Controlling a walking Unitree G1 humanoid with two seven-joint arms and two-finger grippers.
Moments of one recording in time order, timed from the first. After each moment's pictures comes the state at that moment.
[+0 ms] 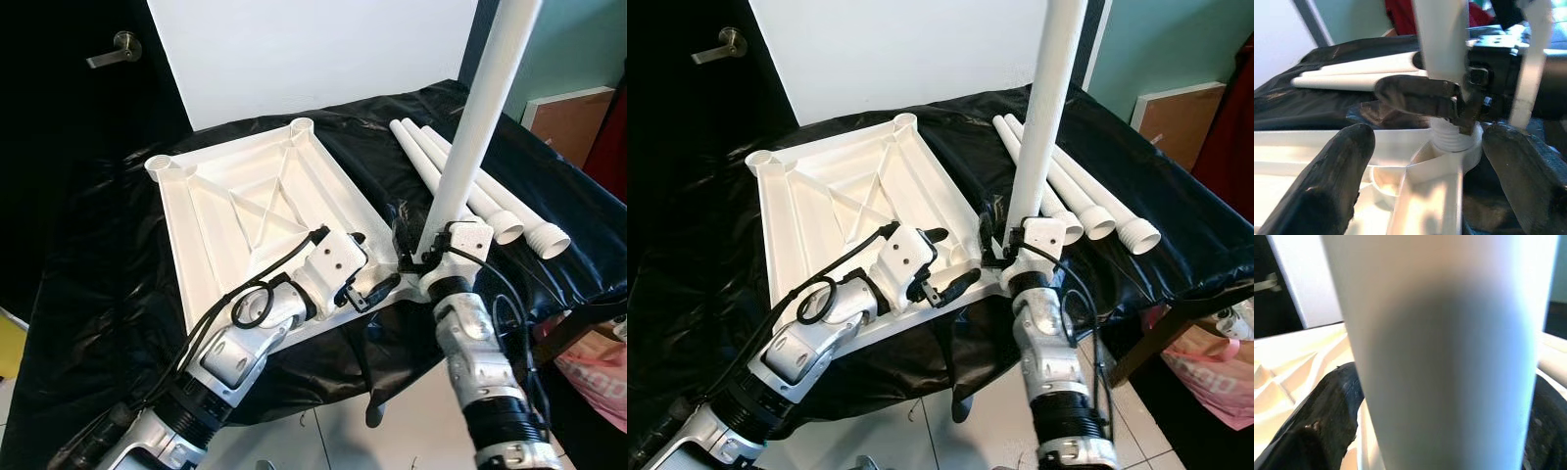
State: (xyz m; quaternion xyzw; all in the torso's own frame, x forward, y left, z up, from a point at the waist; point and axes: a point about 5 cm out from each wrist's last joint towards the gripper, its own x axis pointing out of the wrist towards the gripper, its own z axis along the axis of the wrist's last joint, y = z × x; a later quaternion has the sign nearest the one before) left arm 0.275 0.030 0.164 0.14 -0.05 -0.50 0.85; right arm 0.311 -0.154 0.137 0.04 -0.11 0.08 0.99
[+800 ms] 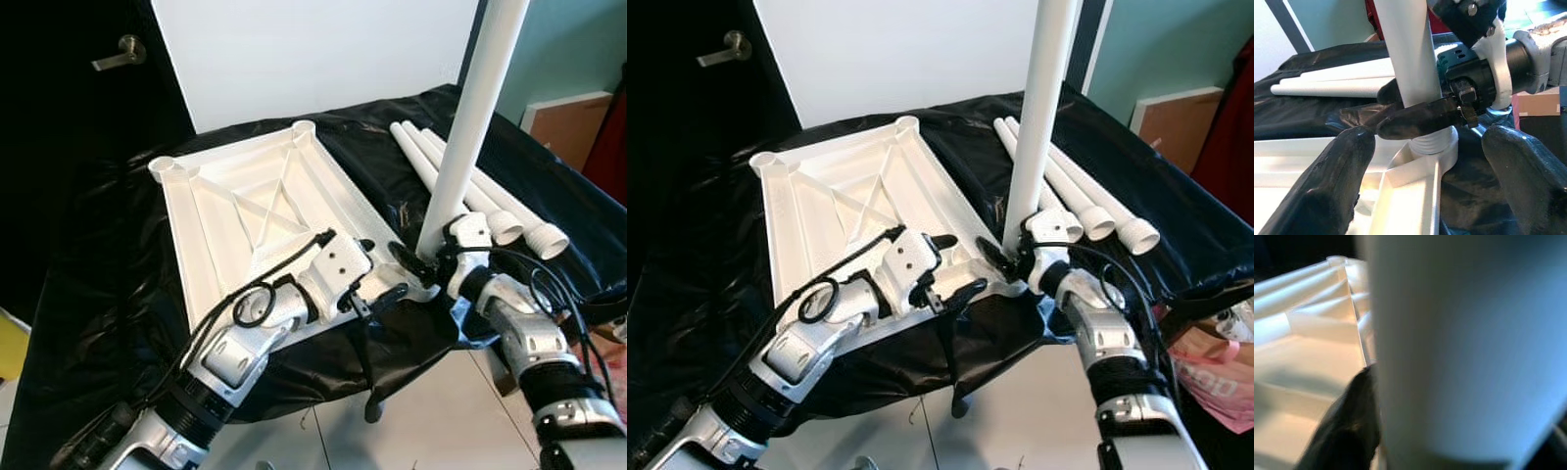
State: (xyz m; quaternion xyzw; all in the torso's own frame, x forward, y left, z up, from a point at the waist) left arm 0.272 0.024 0.163 0.13 -0.05 -0.52 0.84; right arm 0.330 -0.183 0.126 -0.08 -0.01 0.30 0.95
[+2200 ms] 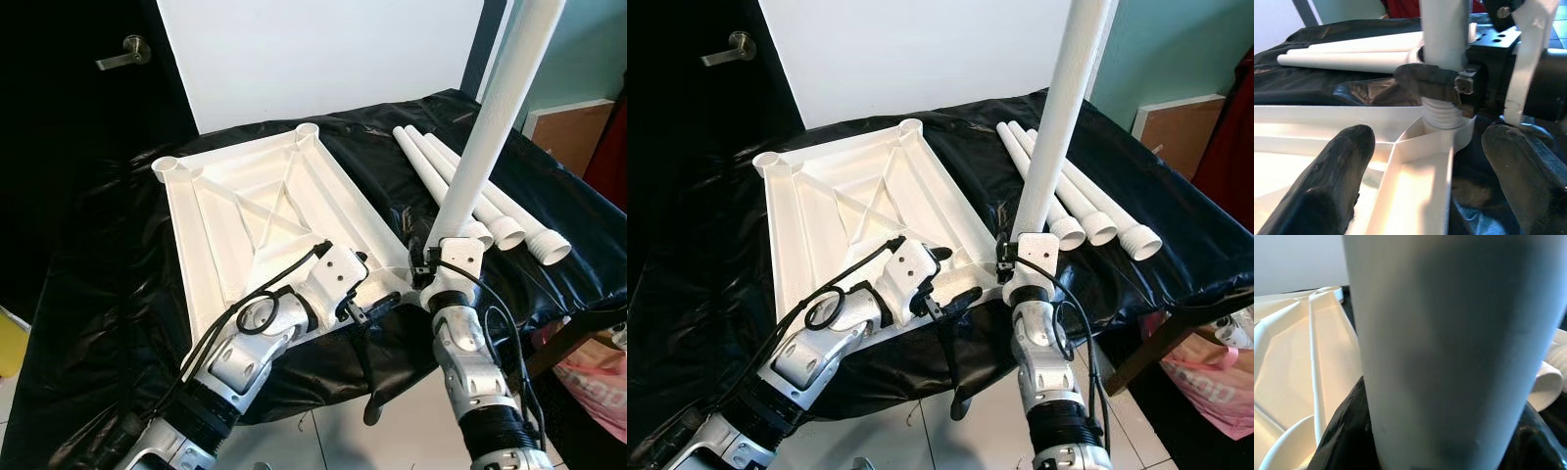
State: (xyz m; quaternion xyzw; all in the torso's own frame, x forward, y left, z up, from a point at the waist) left arm 0.279 0.033 0.144 0.12 -0.01 -0.49 0.86; right arm 0.303 -0.147 0.105 0.02 -0.04 -0.06 1.00
